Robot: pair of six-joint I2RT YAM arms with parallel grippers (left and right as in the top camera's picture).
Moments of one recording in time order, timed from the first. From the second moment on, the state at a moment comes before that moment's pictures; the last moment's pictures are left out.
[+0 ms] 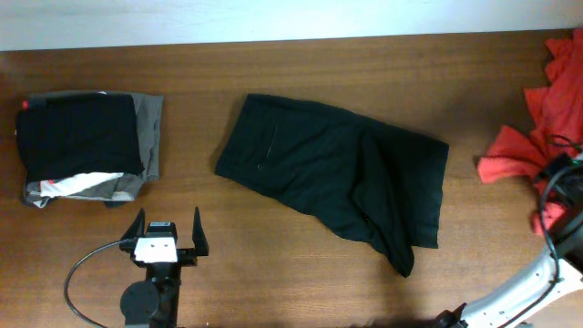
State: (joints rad) left arm -0.02 0.01 0.02 -0.09 -0.03 0.06; right arm -0.84 2.26 1.76 -1.06 -0.16 0.14
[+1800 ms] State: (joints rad) left arm -0.02 0.01 0.02 -0.09 -0.03 0.06; right arm 0.24 2.28 1.89 -1.47 -0.25 0.16
